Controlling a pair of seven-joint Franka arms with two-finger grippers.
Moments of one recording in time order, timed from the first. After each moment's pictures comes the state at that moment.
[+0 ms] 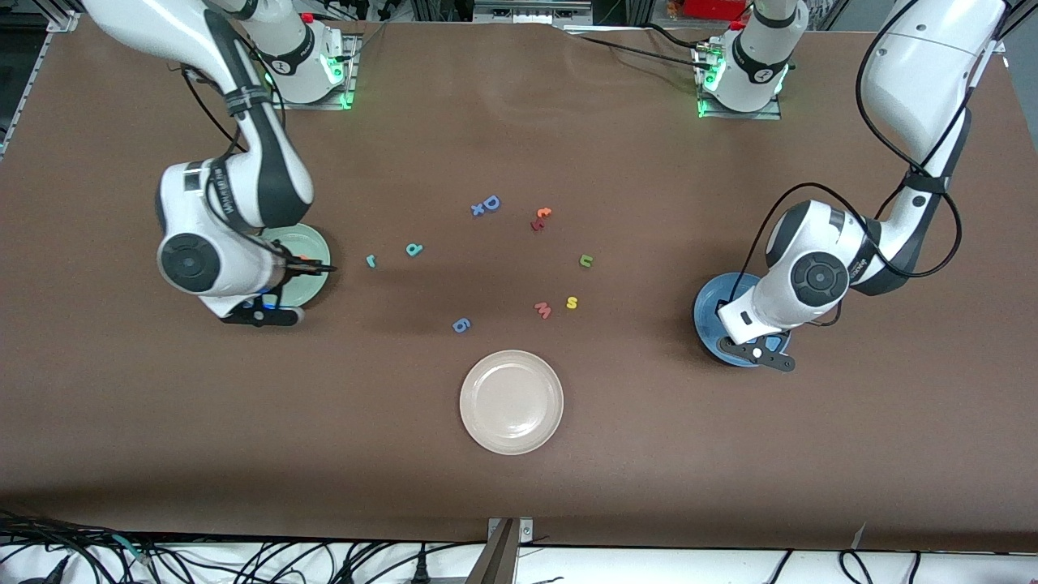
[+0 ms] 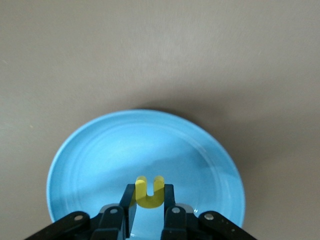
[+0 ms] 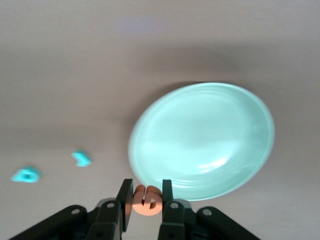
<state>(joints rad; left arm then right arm) 0.17 0.58 -0.37 -1.84 0.35 2.24 -0.06 0.32 0.41 -0.16 -1.82 0.04 1.86 0.14</state>
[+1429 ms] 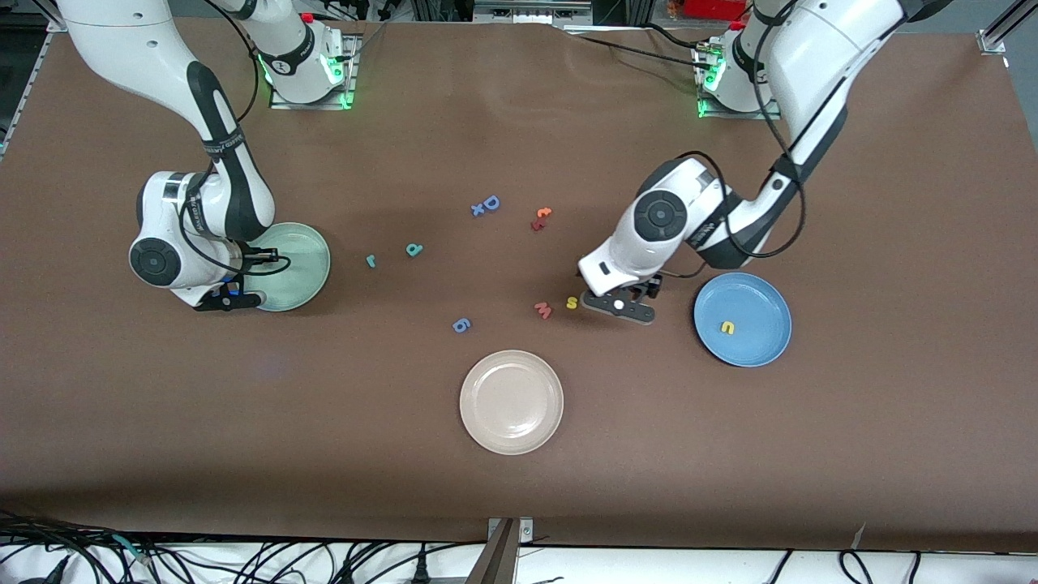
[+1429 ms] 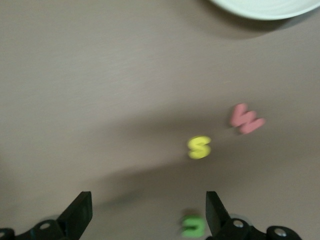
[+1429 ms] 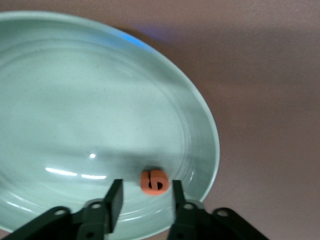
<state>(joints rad) -0.04 0.65 -0.58 -1.81 0.35 2.35 -0.51 0.29 0.46 -0.30 -2.09 0.04 2.14 -0.12</state>
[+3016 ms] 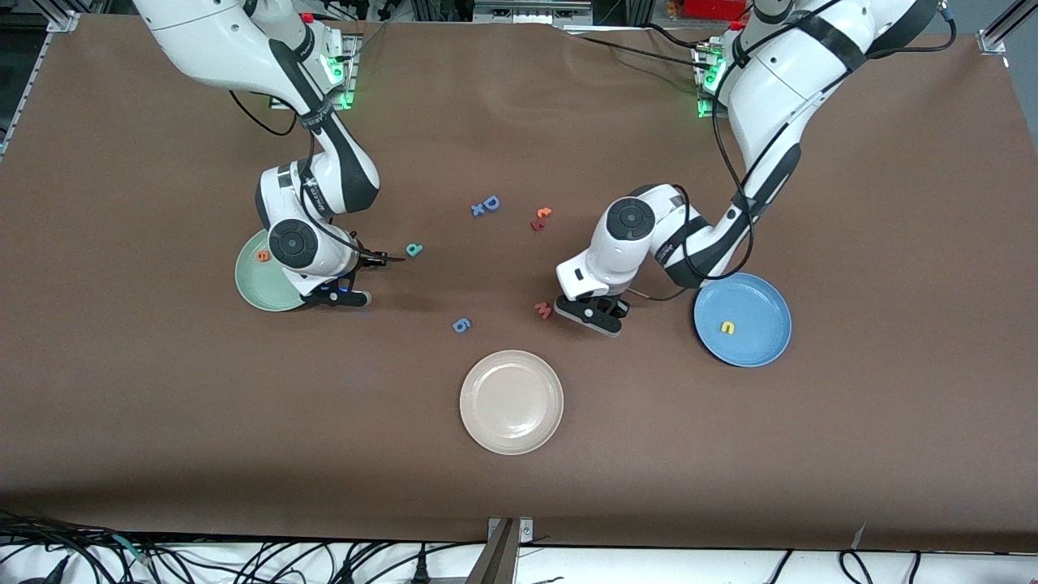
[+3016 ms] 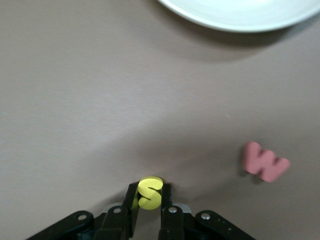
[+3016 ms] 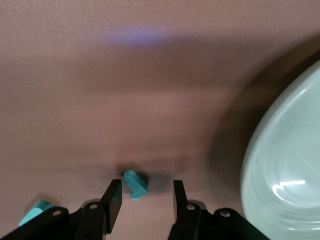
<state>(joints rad) -0.13 0.77 -0.46 -1.77 0.55 2.55 -0.51 0.31 0.49 0.05 -2.04 0.06 2.25 0.39</state>
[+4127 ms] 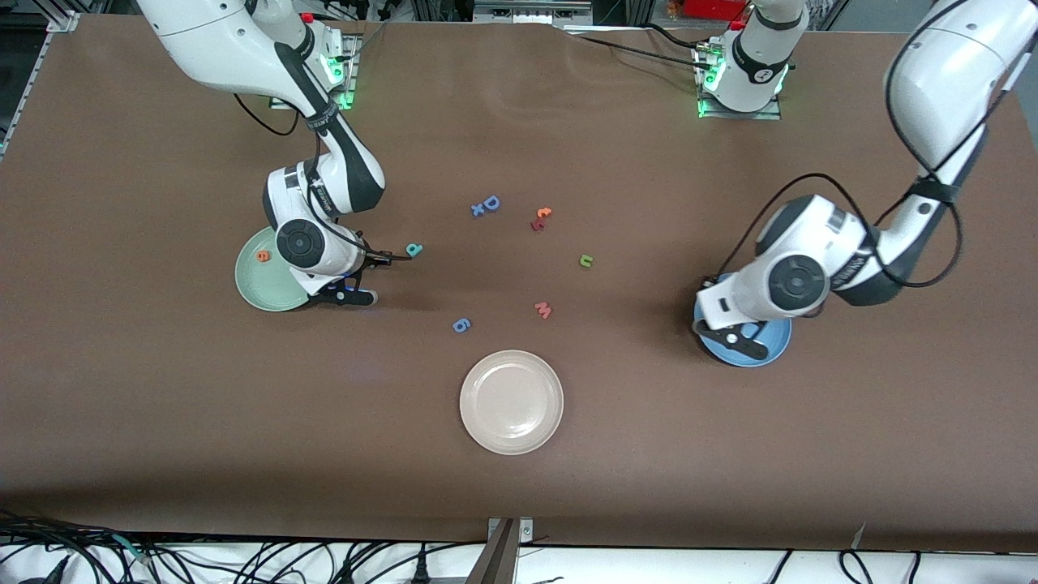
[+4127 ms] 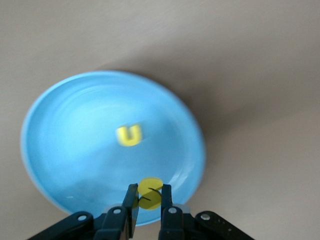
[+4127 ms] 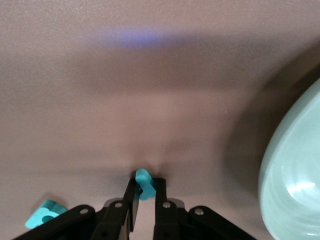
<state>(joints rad) 0.52 0.70 -0.84 -1.75 0.57 1.89 -0.10 0.31 0.50 0.07 -2.05 0.06 2.26 0.39</state>
